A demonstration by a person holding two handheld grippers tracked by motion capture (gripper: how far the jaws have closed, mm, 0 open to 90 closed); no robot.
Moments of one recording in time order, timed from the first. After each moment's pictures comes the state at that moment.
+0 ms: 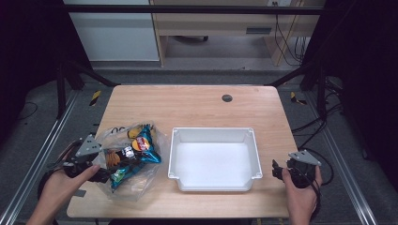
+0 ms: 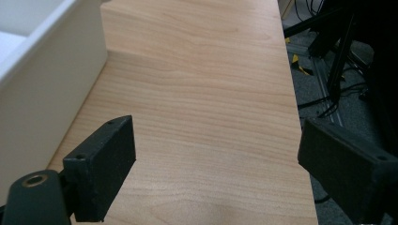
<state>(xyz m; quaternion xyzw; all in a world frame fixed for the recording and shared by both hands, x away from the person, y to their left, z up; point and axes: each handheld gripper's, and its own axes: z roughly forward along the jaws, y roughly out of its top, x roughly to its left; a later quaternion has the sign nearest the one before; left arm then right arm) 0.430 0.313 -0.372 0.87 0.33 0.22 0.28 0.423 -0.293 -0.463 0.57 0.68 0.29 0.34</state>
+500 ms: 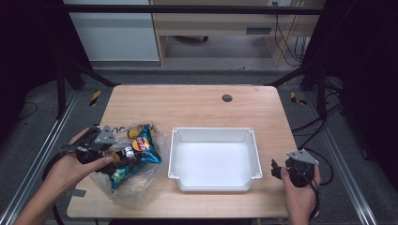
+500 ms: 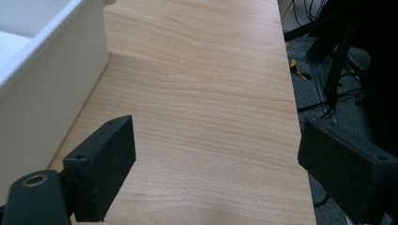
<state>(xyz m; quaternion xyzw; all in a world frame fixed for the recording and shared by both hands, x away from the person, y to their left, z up) 0.455 0.279 -0.346 0.92 0.27 0.20 0.19 0.425 -0.290 -0.462 0.57 0.69 0.29 0.35</state>
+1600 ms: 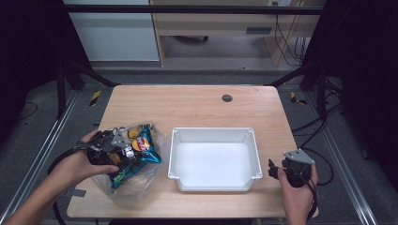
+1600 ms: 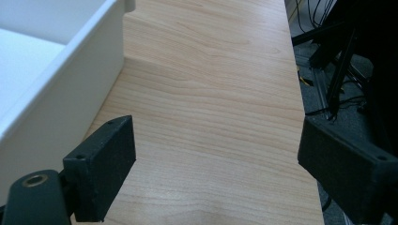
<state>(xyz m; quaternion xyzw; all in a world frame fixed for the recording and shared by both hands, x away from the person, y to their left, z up) 0.469 0.267 -0.367 0.95 0.23 0.17 0.11 0.425 -0.279 -0.459 0.55 0.70 0.29 0.36</state>
